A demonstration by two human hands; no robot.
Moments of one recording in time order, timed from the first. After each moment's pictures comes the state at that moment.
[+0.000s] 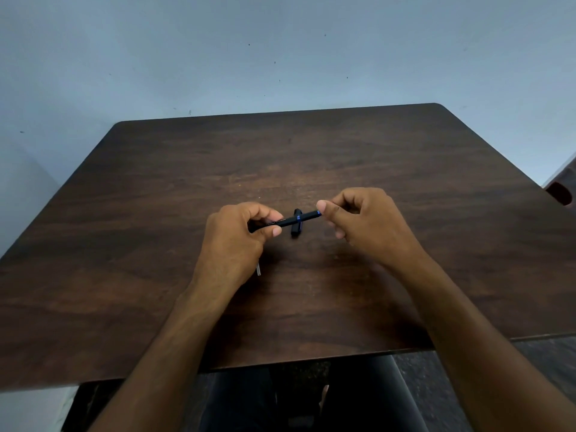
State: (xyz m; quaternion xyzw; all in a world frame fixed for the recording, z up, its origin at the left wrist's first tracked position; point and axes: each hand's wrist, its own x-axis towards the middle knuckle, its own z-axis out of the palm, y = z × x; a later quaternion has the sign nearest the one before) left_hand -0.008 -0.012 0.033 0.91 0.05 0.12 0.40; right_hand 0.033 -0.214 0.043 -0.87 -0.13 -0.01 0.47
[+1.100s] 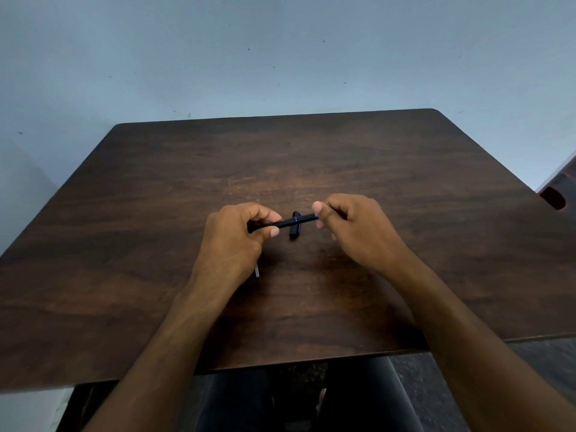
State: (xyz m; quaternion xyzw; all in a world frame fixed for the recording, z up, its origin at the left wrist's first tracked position) left_hand -0.009 -0.012 0.039 0.91 0.04 0.12 0.38; right_hand 0.034 -0.207 0.040 -0.90 -0.20 -0.04 0.40
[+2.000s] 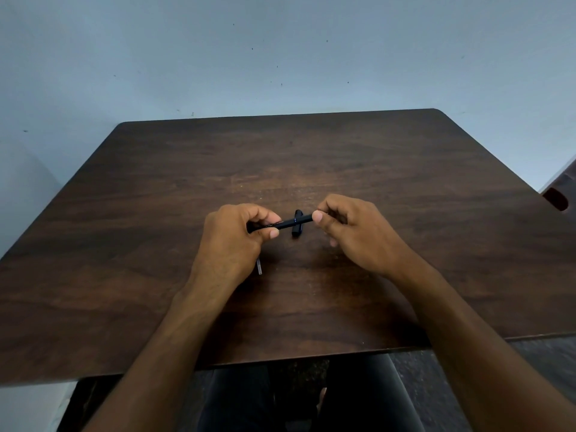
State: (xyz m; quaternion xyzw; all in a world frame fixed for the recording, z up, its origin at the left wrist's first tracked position) left_hand -0.012 -0.008 0.039 0.91 0.05 0.11 0.39; right_hand 0.029 -0.210 0.043 -0.89 -0.24 0.00 0.39
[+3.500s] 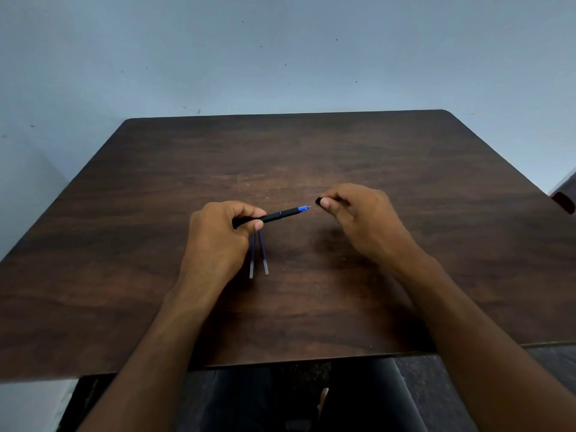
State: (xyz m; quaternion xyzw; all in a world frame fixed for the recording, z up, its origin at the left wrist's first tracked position) left_hand -0.010 0.014 0.032 0.90 0.09 0.18 0.37; right_hand 0.056 -0.204 0.032 -0.93 -0.21 -0.09 0.29
